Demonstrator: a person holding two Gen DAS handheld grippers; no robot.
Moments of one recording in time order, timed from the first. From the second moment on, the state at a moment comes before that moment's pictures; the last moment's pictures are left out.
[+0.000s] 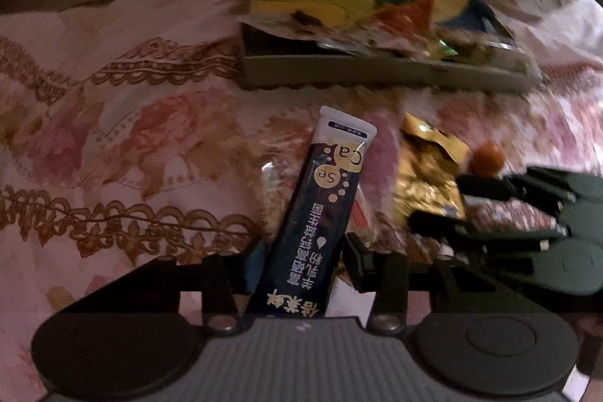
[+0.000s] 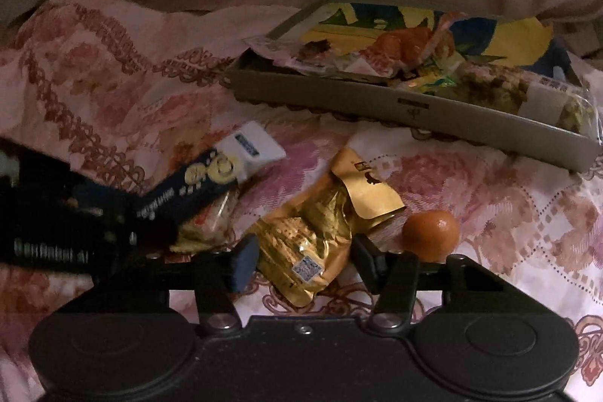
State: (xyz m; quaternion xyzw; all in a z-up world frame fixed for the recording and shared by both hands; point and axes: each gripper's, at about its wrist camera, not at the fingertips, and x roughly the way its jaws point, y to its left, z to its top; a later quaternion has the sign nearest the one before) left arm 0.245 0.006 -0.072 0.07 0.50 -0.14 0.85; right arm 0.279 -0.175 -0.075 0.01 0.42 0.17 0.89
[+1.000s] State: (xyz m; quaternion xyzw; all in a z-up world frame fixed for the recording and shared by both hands) left arm 0.246 0.014 -0.069 -0.01 0.51 -0.13 0.85; right arm 0.274 -0.154 -0.074 -0.08 0.38 0.14 0.91
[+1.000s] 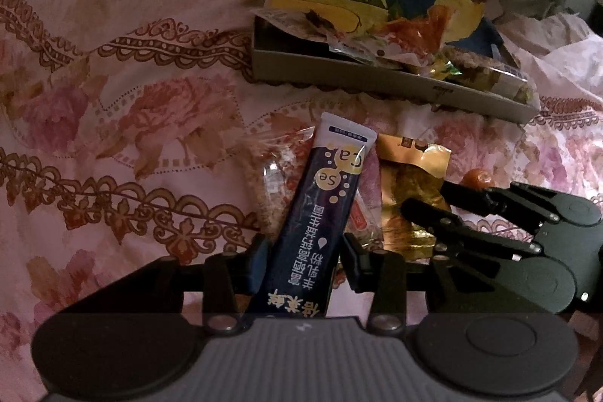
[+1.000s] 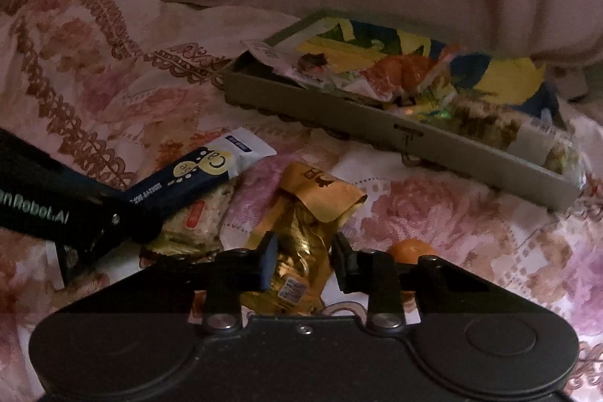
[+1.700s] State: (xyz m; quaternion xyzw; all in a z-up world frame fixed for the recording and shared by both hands) left arm 0.233 0.021 -0.057 -0.04 0.49 -0.13 0.86; right arm 0.253 -0.146 -0.051 -0.10 0.32 0.19 0.92
